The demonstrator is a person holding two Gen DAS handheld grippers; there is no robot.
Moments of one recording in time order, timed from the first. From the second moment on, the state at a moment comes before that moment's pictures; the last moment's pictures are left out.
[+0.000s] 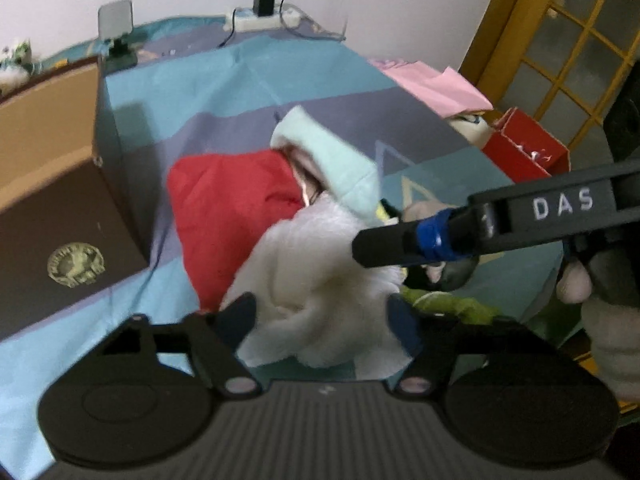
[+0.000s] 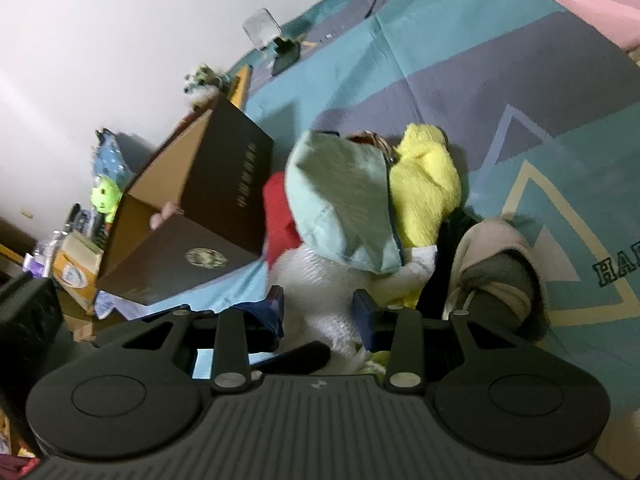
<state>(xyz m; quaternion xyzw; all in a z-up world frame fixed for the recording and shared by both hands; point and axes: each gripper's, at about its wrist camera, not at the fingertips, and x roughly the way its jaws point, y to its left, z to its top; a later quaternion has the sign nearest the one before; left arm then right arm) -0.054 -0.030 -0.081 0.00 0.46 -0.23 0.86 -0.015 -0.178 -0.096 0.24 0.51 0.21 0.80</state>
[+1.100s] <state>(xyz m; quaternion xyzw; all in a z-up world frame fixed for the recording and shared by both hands) -0.078 0.114 0.036 -0.07 0.30 -0.21 0.93 0.008 -0.066 0.011 0.22 0.37 0.38 0.82</state>
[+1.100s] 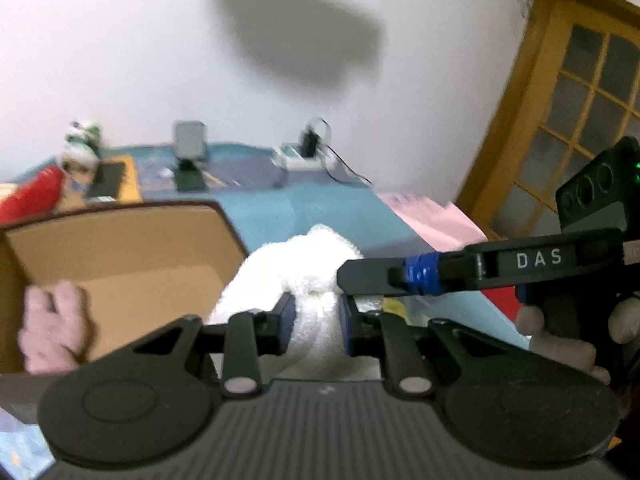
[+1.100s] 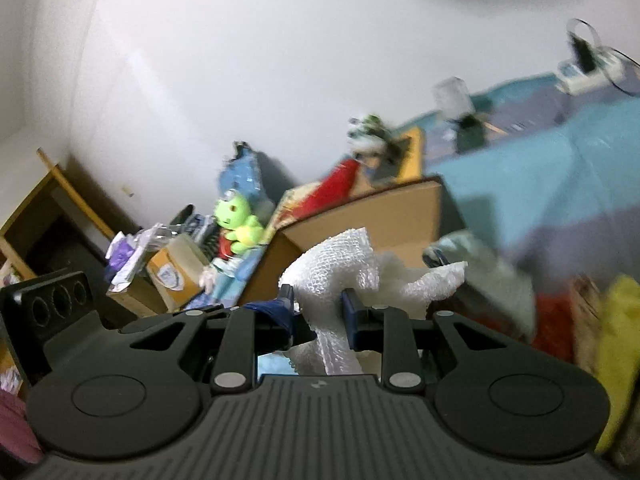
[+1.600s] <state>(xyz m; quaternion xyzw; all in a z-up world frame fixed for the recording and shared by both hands) -0.022 0.231 0.077 -0.08 0.24 -0.16 0.95 0.068 0.046 0.025 0.19 0.31 0.45 0.82</state>
